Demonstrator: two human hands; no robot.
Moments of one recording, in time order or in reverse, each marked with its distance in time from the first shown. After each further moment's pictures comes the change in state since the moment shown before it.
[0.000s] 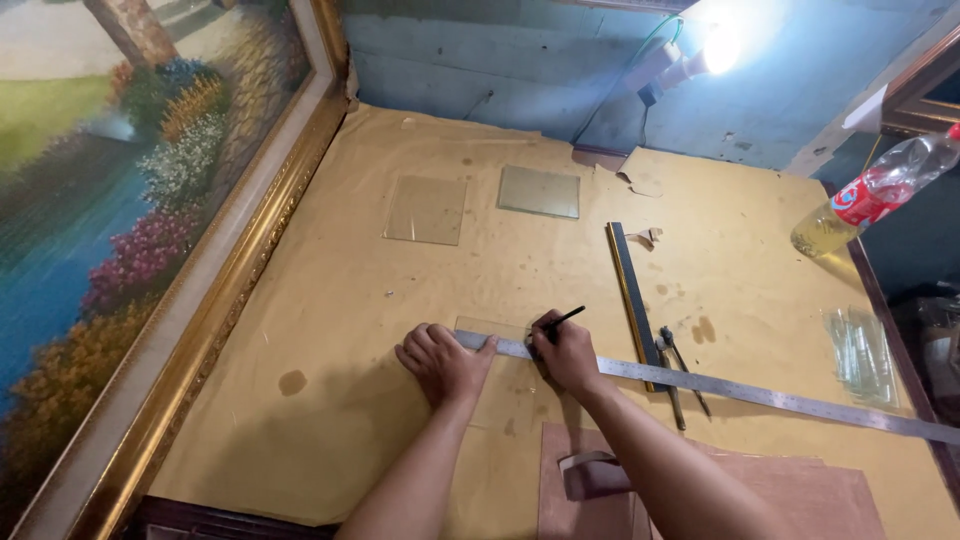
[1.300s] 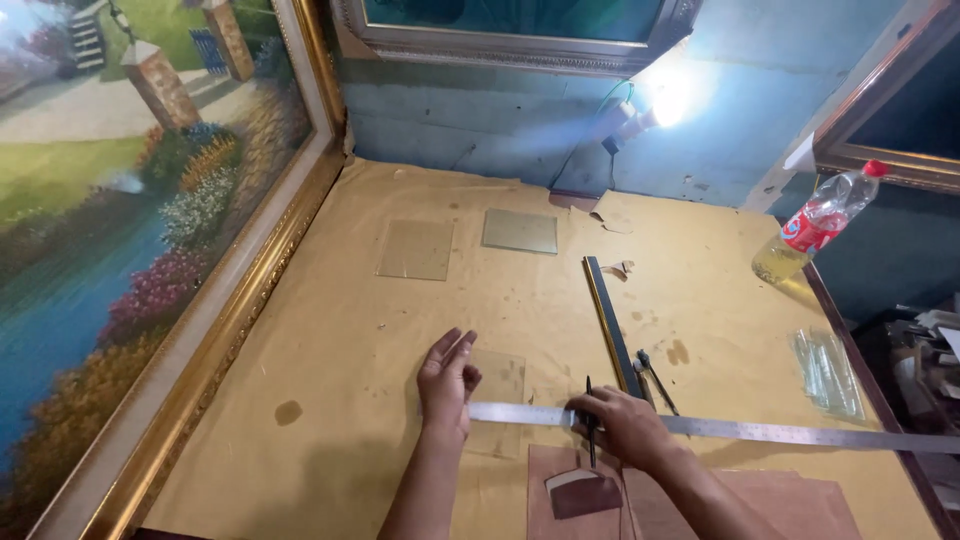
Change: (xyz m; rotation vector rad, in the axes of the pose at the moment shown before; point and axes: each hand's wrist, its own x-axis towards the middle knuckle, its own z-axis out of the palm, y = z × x) left_hand 0.042 0.046 -0.083 -1.515 -0.545 -1.195; right_hand -0.077 0.000 -0.099 -0.653 -0.278 -0.438
